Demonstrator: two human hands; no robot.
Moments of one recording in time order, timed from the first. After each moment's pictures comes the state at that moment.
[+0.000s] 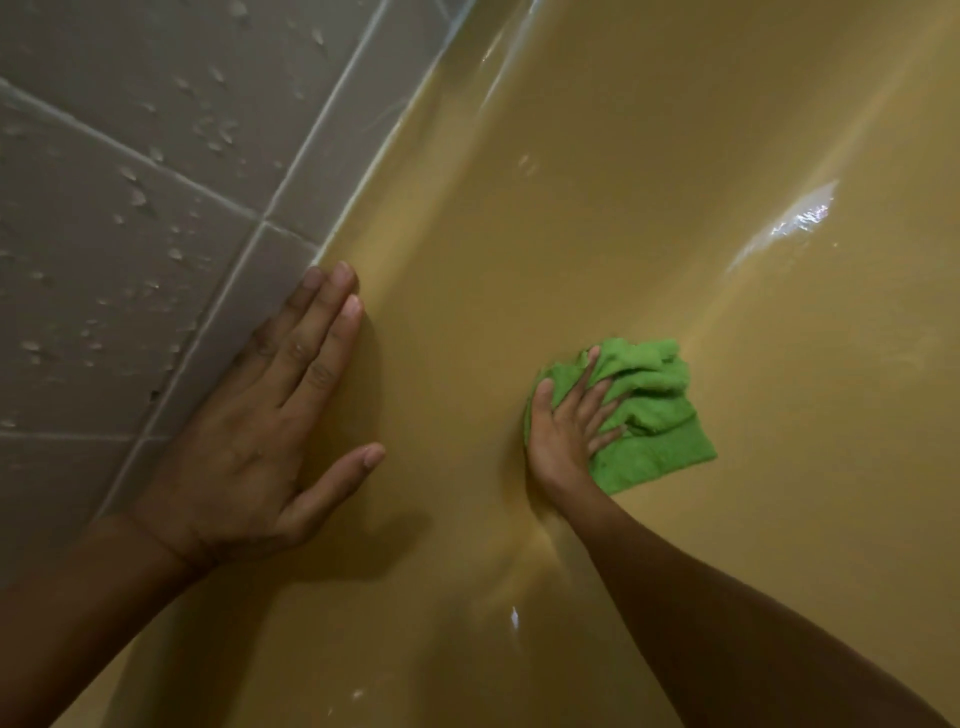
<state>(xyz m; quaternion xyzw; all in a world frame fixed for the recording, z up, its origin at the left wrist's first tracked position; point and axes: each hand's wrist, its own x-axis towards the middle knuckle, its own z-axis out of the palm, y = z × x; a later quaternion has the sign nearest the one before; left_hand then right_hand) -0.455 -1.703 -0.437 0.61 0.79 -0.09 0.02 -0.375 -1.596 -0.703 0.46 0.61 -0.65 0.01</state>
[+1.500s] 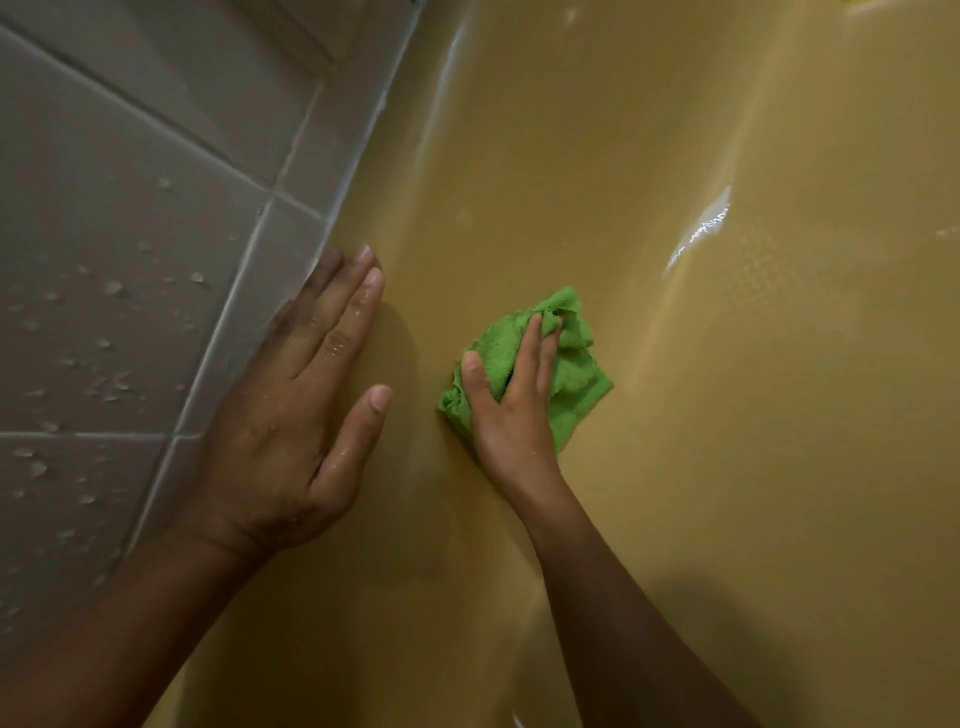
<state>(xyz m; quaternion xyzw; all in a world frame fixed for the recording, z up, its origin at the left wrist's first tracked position) -0.483 -1.569 -0.439 0.62 0.78 0.03 0.04 -0.396 -1.499 -0.608 0.41 0.51 -0.74 -0.17</state>
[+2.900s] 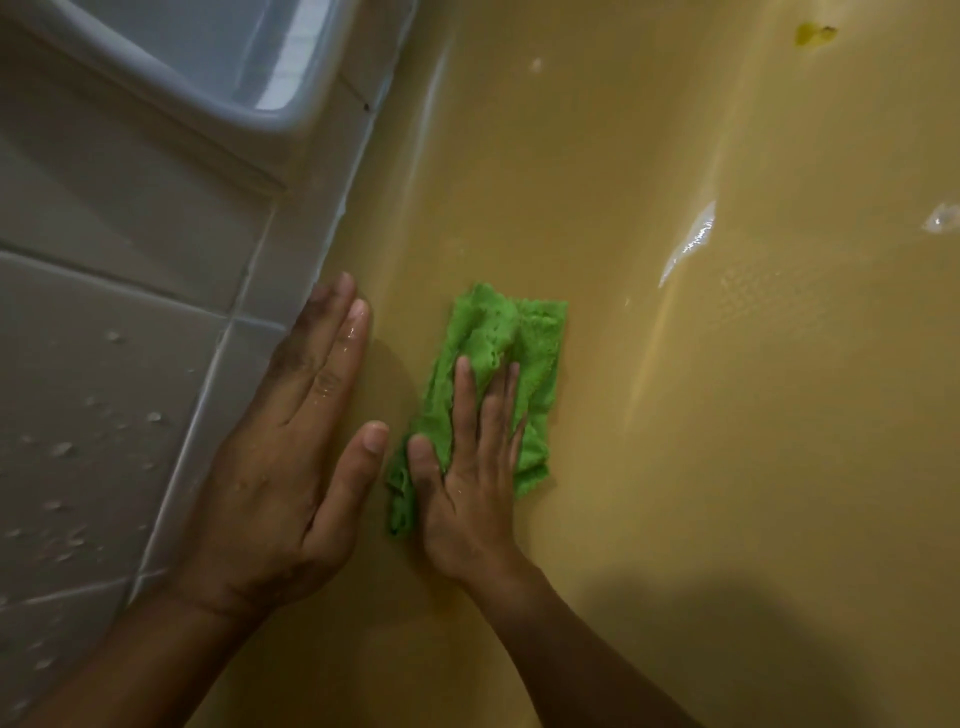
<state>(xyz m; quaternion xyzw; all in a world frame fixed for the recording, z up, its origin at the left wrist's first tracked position) -0.491 -1.520 -0.438 0.63 0.78 0.05 0.05 -0.418 -1.508 -0.602 0.37 0.64 -0.60 -0.31</state>
